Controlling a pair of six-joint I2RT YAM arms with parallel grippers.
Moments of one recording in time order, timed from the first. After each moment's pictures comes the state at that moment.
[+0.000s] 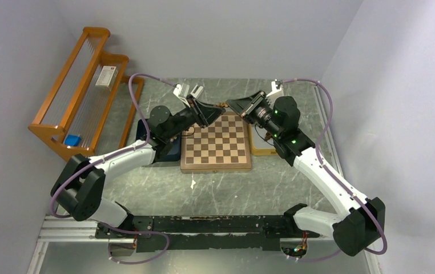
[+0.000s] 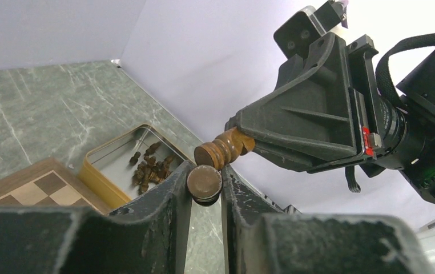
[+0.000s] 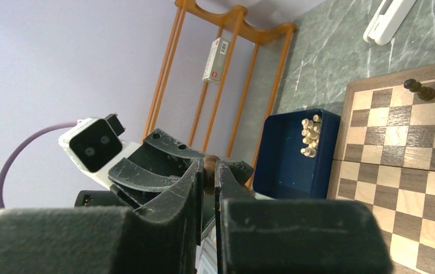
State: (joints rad) left arm -0.65 1.47 0.86 0.85 0.34 -0.68; right arm 0.49 1.13 0.96 0.11 -0.17 1.06
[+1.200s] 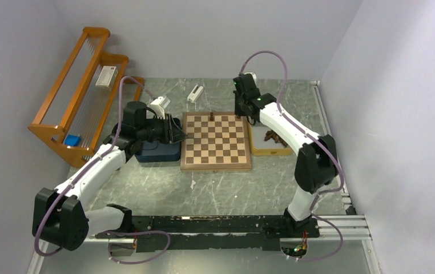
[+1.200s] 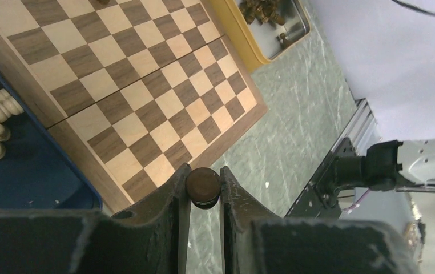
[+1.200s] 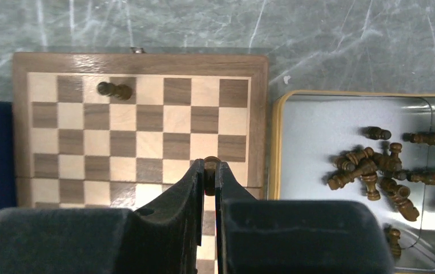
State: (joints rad) left arm -0.33 1.22 0.84 -0.12 0.60 -0.40; right arm 0.49 1.72 1.47 -0.53 0.27 0.33
